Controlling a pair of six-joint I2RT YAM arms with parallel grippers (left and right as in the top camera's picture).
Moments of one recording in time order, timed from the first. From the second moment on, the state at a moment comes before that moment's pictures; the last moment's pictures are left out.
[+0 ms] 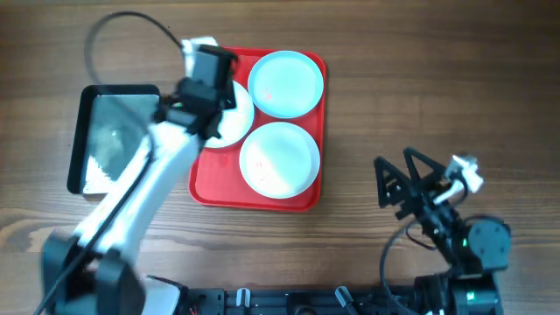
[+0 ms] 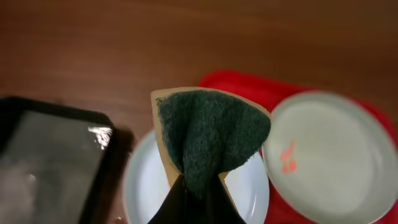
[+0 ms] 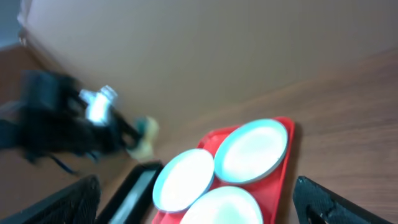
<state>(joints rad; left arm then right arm) -0.31 1.52 1.24 -0.51 -0.37 -0.35 0.06 0.37 0.29 0.05 -0.48 0.61</state>
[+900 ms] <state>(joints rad) 0.02 1.58 1.26 -0.58 0.09 -0.13 0.61 1.74 1.18 -0.16 -0.29 0.31</state>
